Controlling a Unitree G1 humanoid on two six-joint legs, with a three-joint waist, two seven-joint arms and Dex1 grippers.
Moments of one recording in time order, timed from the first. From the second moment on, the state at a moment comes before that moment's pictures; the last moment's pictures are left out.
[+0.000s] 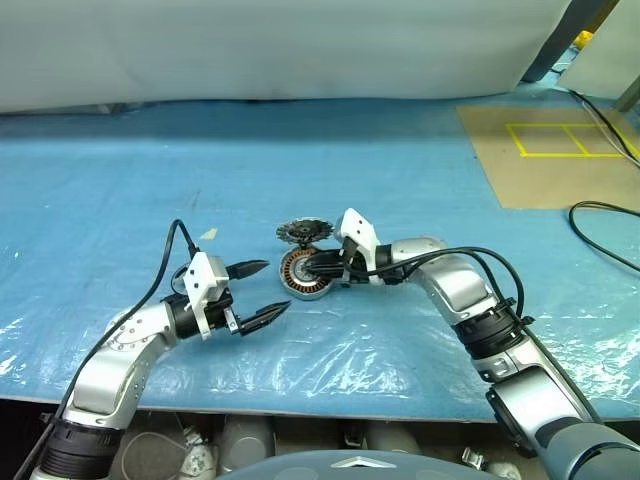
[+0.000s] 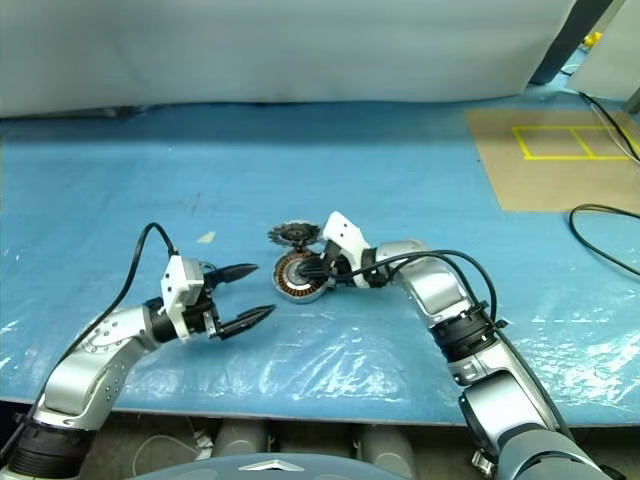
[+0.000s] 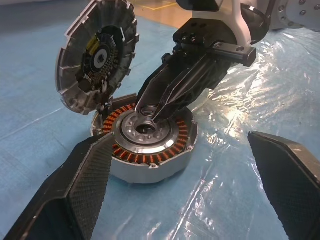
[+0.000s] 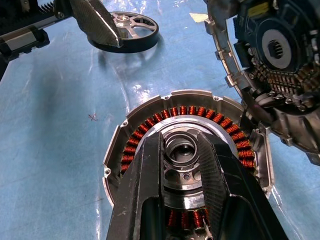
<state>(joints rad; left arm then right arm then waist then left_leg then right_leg) 0.05 0.53 0.00 -0.31 -0.45 0.22 -0.92 -0.58 -0.39 0.37 0.09 0.22 0.53 0.97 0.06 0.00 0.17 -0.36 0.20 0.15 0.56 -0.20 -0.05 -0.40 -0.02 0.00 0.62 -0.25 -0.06</state>
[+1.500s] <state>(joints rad) 0.03 0.51 -0.03 -0.31 -0.43 0.20 -0.91 -0.63 -0.34 0.40 0.21 0.10 0.39 1.02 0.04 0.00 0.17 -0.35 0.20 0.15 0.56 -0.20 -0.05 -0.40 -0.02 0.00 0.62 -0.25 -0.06</state>
